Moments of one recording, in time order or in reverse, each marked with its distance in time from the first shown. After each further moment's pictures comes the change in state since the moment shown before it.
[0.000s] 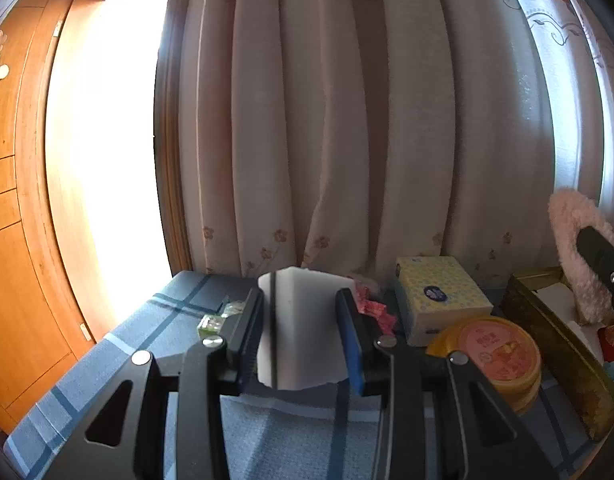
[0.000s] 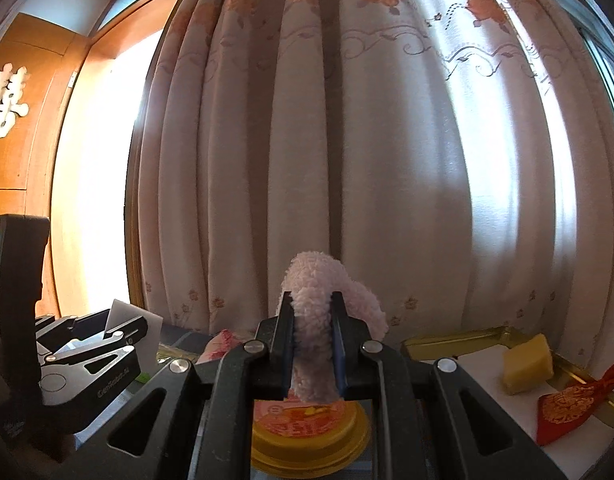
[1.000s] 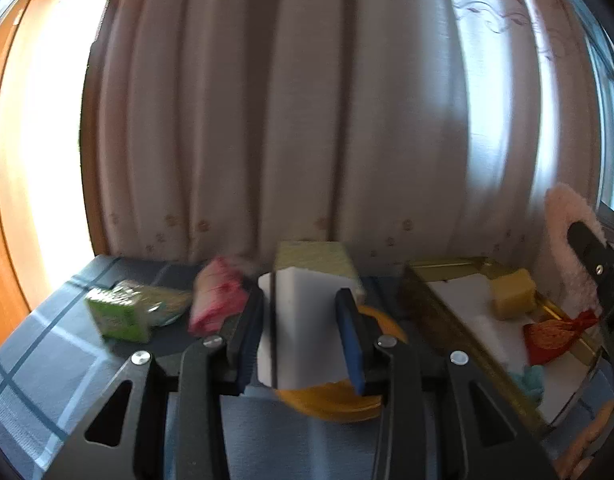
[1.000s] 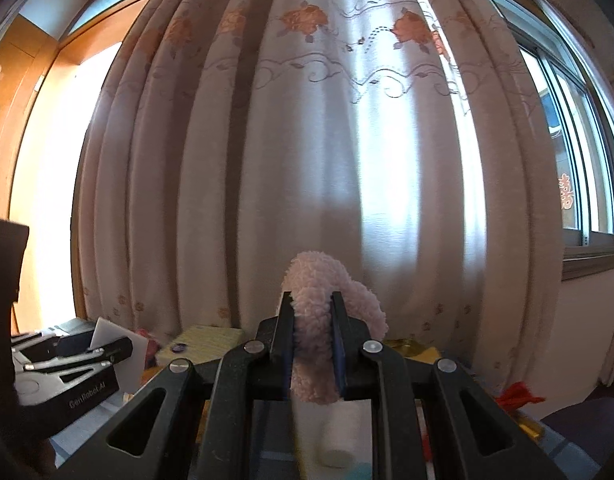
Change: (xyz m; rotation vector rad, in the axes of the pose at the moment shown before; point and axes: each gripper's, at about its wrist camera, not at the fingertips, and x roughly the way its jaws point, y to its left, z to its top) left arm -0.020 -0.092 -0.007 0.008 0.042 -0.226; right arm -0.048 -0.086 0.001 -0.020 -0.053 -0.196
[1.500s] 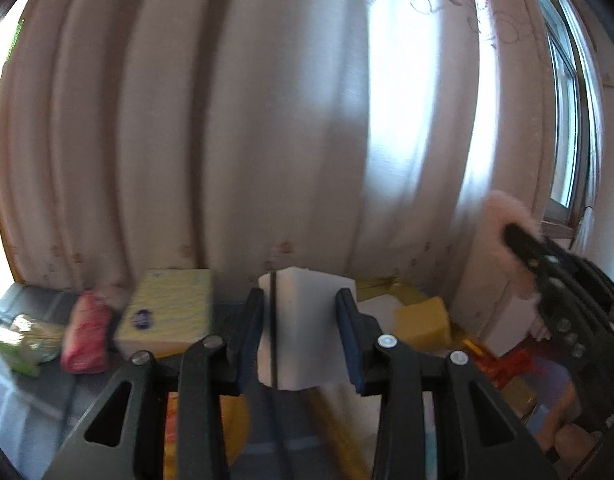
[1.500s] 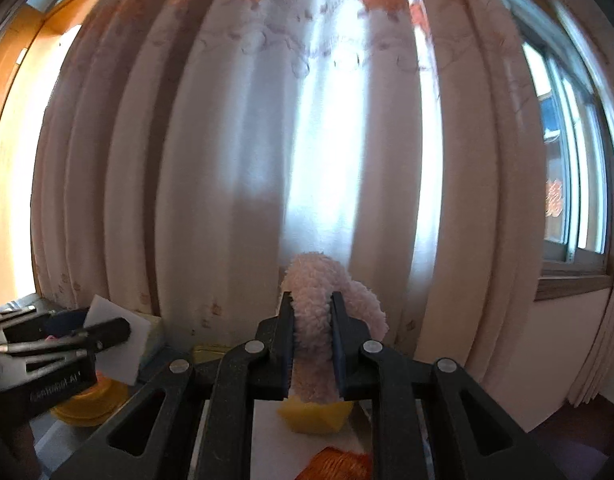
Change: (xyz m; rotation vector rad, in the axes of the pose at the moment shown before) left arm 0.036 -0.103 0.038 0.028 0.044 -0.230; right arm 0.057 -0.096 0.033 -0.071 0.134 -0.045
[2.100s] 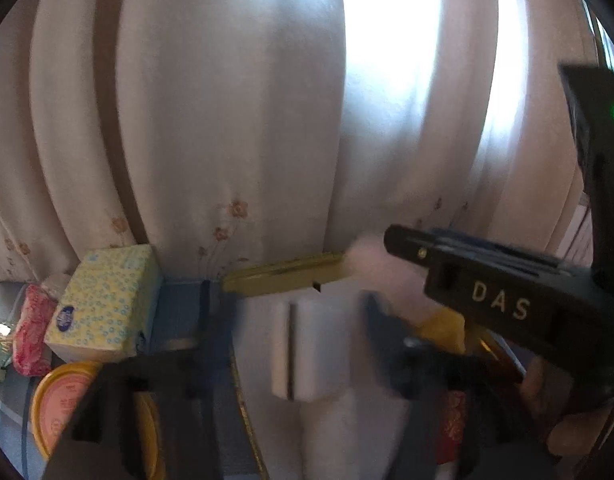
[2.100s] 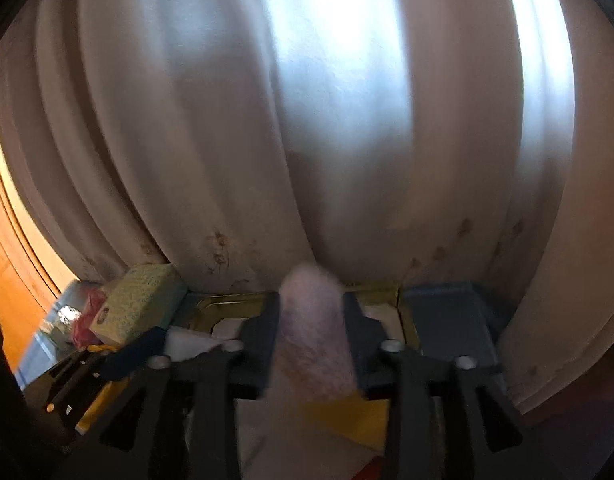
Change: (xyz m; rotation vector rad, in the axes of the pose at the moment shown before) left arm 0.075 -0.043 0.004 0.028 0.174 0.060; right arm 0.145 -0.035 -0.016 0.221 0.496 0.300
